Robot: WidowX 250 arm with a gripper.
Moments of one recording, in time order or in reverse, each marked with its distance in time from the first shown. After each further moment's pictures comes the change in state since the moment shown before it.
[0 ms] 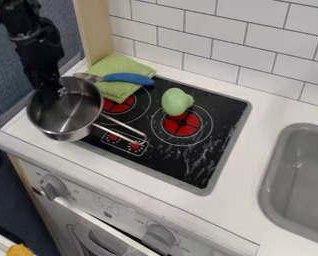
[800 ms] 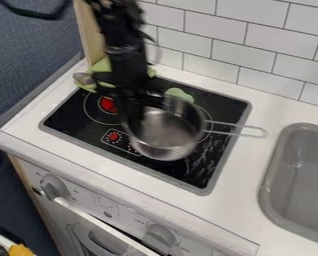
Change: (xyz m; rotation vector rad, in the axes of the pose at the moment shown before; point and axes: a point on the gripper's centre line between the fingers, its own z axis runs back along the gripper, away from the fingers) arm 0.055 -0.130 -0.006 -0.117 0.138 0.366
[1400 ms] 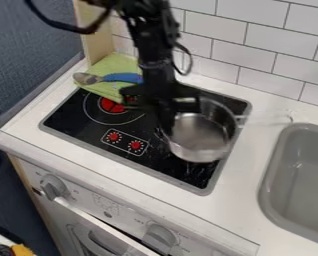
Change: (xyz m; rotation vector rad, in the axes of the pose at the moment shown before) arm 0.017 -0.038 -0.020 -0.003 -0.081 0.222
